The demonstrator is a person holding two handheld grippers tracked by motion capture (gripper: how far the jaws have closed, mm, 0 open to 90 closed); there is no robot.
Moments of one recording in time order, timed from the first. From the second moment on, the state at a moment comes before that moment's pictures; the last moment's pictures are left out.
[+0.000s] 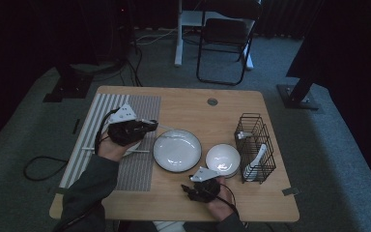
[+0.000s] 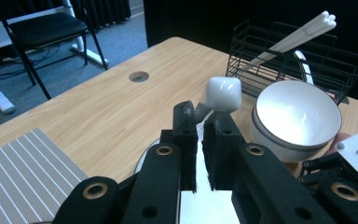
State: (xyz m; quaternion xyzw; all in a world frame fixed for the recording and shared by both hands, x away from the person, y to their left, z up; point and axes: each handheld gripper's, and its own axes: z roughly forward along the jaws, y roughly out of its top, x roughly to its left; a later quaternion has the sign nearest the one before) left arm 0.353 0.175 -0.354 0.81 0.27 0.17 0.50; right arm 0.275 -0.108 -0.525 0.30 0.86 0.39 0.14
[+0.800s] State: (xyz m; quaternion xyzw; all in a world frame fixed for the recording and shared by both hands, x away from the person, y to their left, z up) left arm 0.337 0.198 -0.360 0.80 0.28 0.17 0.50; right arm 0.269 -0.104 -0.519 0.30 0.86 0.38 0.14
